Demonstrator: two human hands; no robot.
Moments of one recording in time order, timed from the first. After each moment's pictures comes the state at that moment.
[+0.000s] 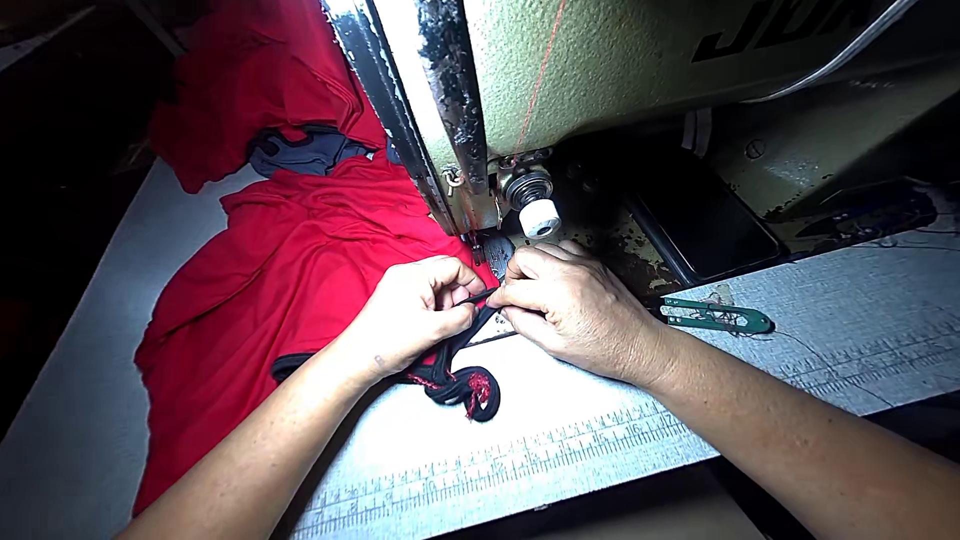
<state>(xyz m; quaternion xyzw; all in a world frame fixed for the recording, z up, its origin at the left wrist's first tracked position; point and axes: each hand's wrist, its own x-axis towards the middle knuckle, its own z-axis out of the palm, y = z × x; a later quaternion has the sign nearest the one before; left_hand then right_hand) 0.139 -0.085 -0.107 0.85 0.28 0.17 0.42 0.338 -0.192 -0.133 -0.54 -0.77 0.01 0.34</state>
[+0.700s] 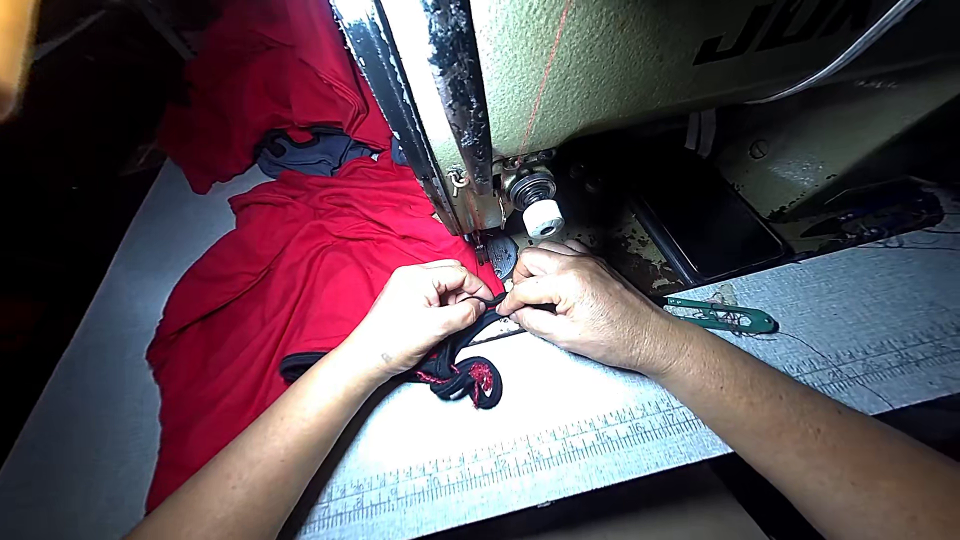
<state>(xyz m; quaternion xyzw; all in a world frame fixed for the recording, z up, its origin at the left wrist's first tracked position) 0.140 -0.087 -0.110 0.84 0.26 0.19 0.43 0.348 -0.191 -0.130 -0.52 -0.78 0.09 0.34</state>
